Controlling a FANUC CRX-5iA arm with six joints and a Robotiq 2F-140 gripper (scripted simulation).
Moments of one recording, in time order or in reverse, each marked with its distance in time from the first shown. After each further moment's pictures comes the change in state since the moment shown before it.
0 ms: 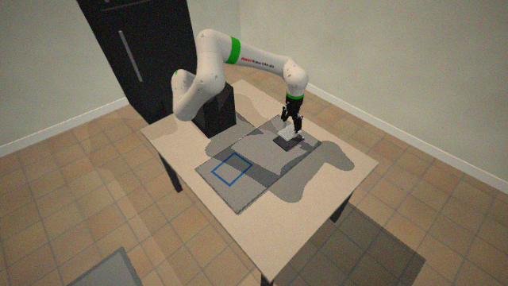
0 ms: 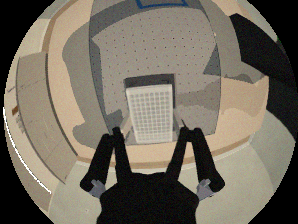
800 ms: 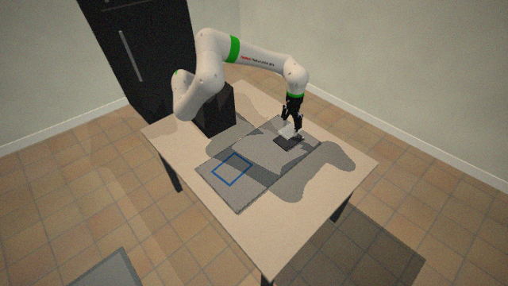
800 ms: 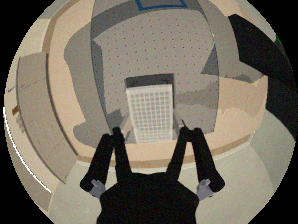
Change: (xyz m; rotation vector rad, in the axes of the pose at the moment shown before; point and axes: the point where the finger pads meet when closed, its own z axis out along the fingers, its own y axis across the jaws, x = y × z) arm 0.000 0.000 -0.011 0.000 0.000 0.000
